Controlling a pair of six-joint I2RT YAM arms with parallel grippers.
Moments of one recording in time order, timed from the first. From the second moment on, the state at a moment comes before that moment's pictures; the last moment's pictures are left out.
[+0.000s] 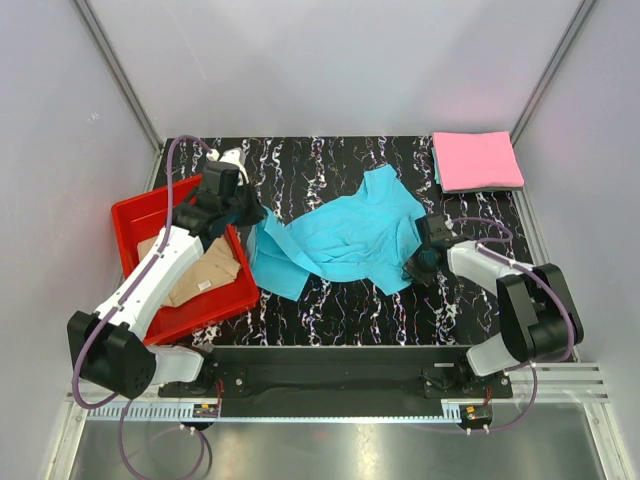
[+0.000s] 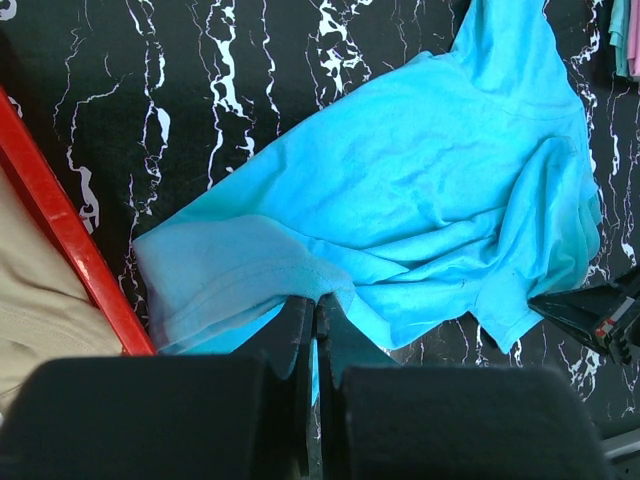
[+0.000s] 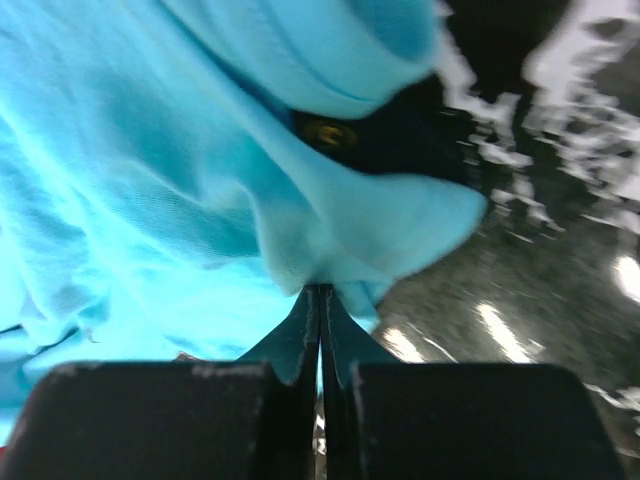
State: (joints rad) left arm -0.35 1.29 1.16 -0.55 0.02 -0.50; right arm 0.29 1.51 0.75 -0.40 0.00 1.01
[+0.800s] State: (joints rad) left arm -0.35 1.29 1.16 -0.57 0.01 -0.50; right arm 0.23 1.34 0.80 -0.58 0.21 0.87
